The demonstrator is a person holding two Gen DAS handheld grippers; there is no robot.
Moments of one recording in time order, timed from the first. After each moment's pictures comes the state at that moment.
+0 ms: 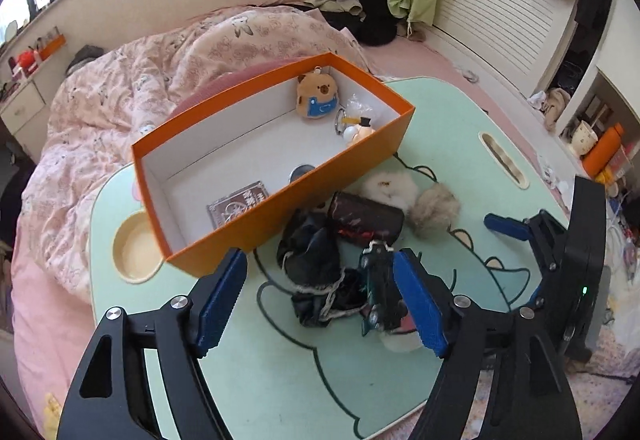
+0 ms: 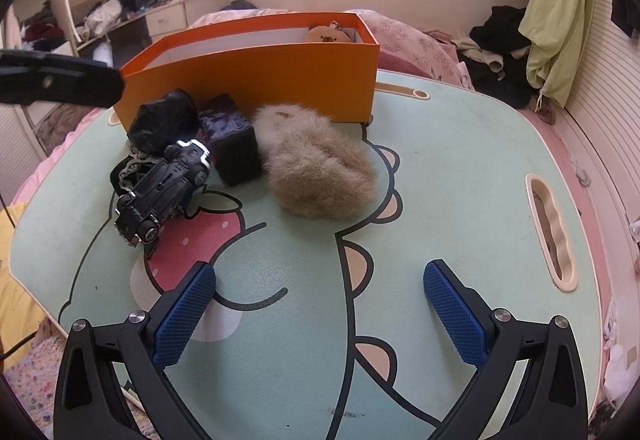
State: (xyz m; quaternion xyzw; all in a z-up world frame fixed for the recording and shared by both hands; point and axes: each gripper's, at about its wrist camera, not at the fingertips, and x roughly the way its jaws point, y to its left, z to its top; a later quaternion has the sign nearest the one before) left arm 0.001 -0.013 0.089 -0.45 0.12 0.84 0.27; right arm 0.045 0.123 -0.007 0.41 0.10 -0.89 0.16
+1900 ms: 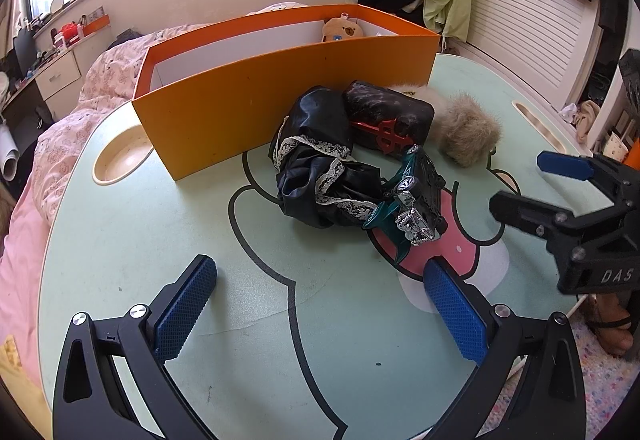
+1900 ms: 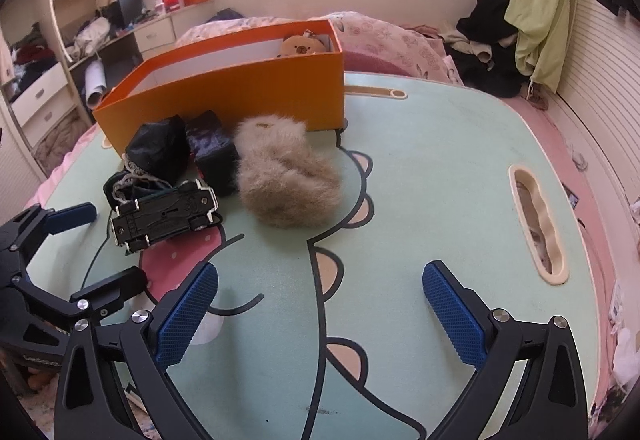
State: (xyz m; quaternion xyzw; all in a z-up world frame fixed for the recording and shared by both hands) left arm 0.040 -0.016 -0.001 -0.41 0.07 0.88 0.22; right arm 0.040 0.144 0.008 0.40 0.06 -0.90 0.15
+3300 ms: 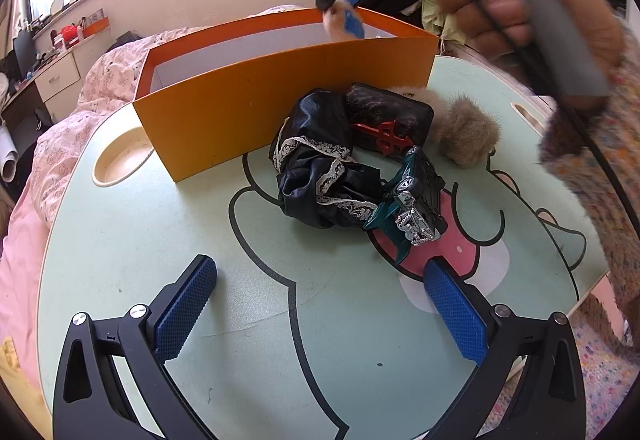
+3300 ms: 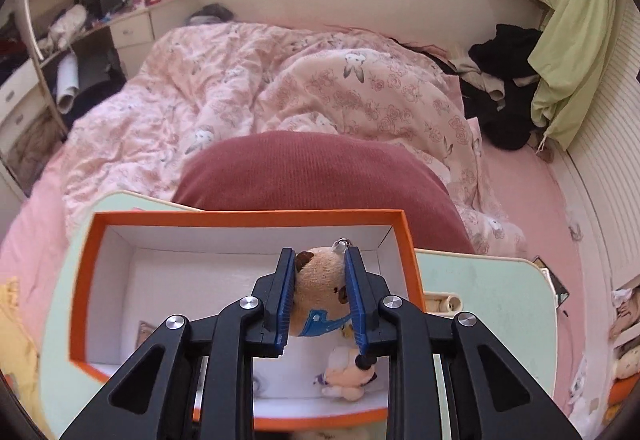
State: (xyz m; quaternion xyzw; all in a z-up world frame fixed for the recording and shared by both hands) left arm 0.041 -0.017 -0.002 -0.41 0.07 0.88 0.23; right arm -0.120 0.035 0.095 0.42 0.09 -0.89 0.14
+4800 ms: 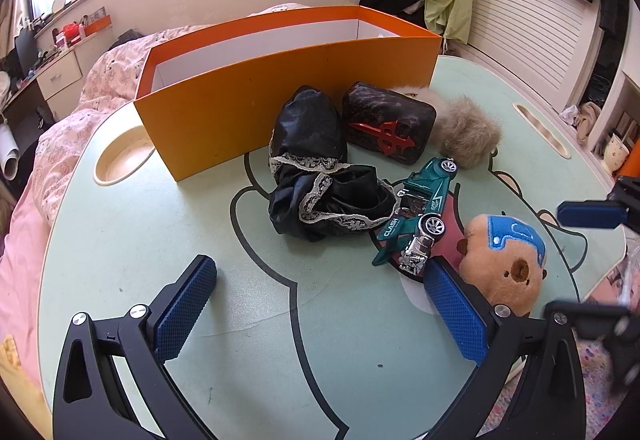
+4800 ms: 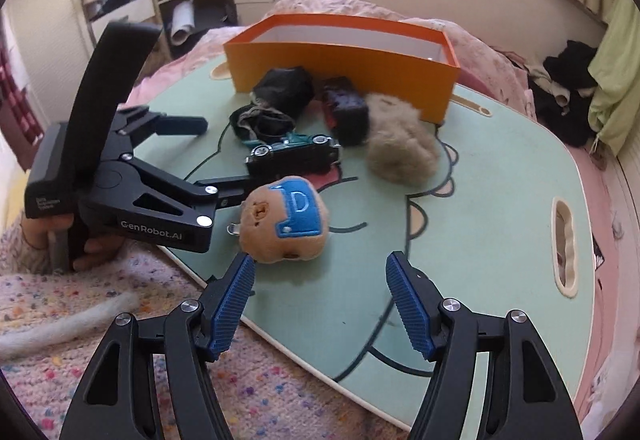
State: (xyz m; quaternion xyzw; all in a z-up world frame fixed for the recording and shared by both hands) left arm 0.041 -0.018 -0.001 -0.41 0.07 0.88 0.23; right arm 0.110 0.119 0.014 0.41 0.18 -0.84 0.31
